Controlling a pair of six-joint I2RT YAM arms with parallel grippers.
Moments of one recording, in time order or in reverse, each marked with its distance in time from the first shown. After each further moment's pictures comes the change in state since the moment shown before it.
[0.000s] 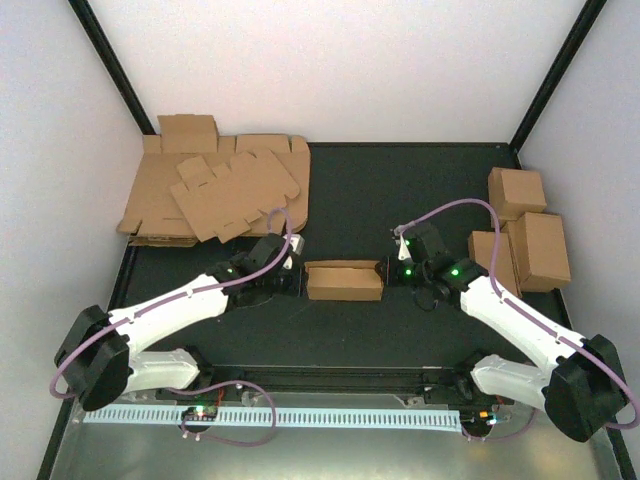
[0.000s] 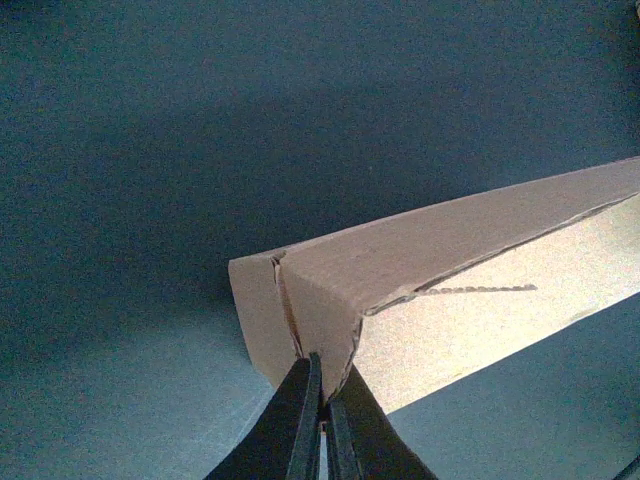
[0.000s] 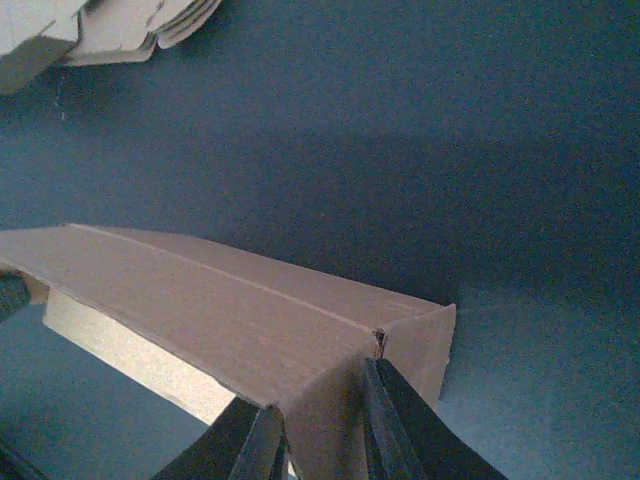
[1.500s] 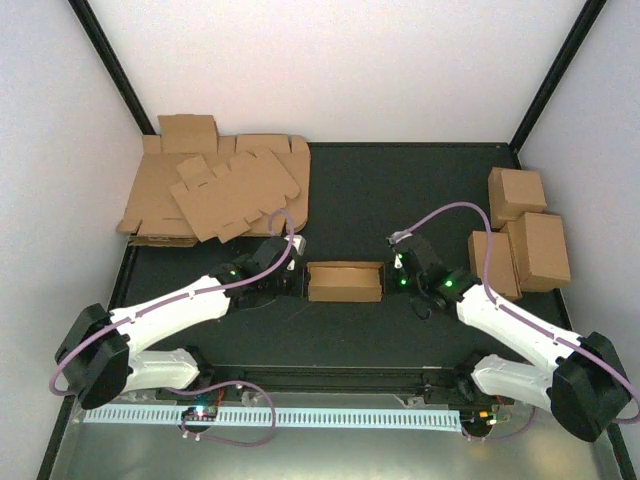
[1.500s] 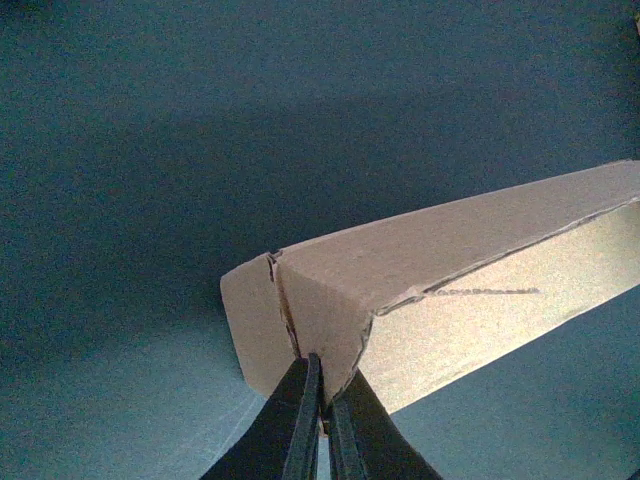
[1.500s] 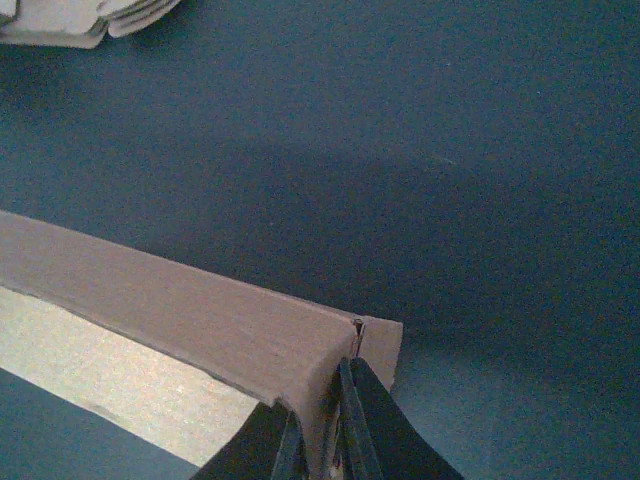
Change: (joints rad) left arm -0.033 0.004 -0.002 0.016 -0.051 -0.047; right arm 0.080 -0.015 -0.085 0.095 0.187 -0.034
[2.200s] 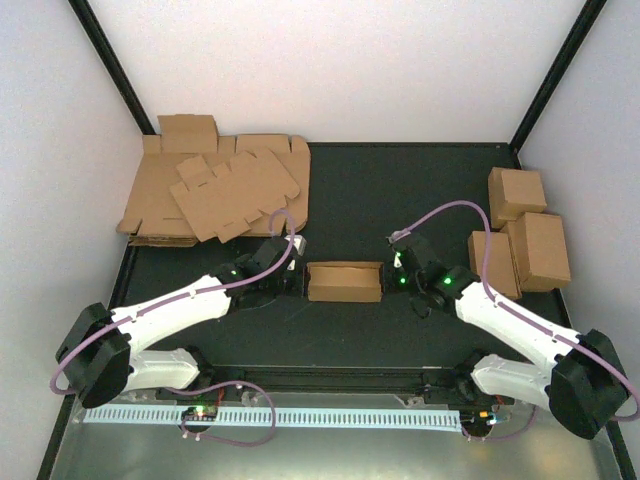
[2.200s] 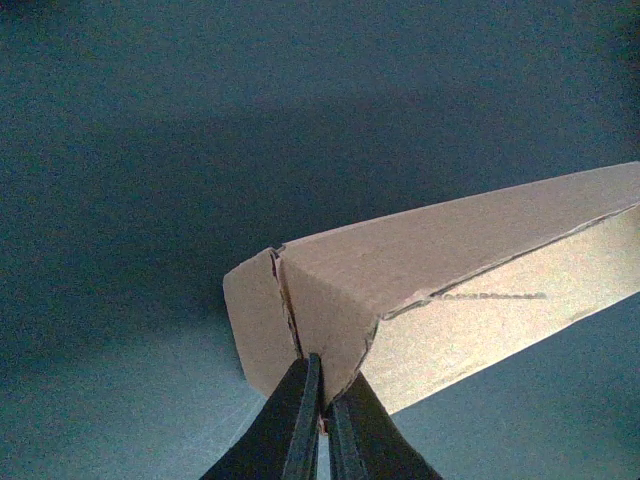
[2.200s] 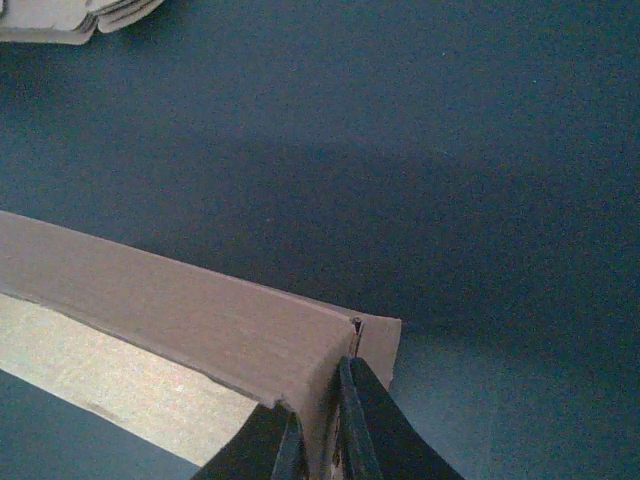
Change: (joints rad) left arm 0.000 0.007 0.001 0.000 -0.007 0.000; right arm 0.000 0.017 0.027 -0.040 0.000 -0.004
